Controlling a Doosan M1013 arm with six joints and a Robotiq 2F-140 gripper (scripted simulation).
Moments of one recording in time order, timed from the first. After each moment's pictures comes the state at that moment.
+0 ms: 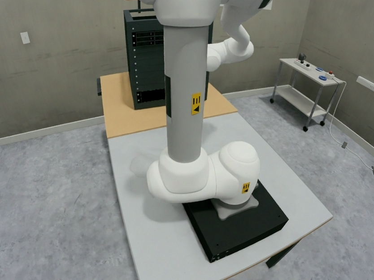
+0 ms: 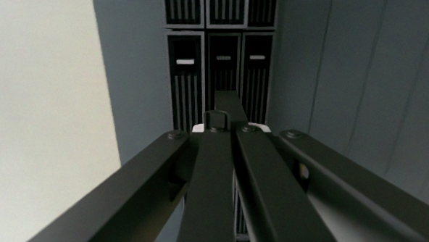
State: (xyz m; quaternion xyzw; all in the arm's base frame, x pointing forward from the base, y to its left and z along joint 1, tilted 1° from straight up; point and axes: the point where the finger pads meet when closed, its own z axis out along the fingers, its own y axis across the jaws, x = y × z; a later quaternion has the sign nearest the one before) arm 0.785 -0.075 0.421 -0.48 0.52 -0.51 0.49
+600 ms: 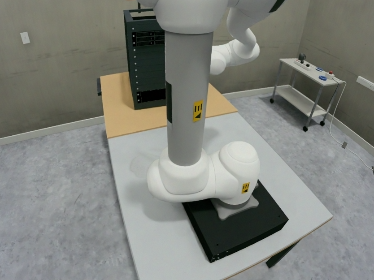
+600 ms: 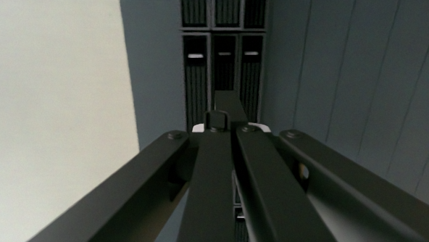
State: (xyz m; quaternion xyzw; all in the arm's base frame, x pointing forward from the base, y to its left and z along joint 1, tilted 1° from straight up) arm 0.736 -0.072 0.426 -0.48 0.52 -0.51 0.49
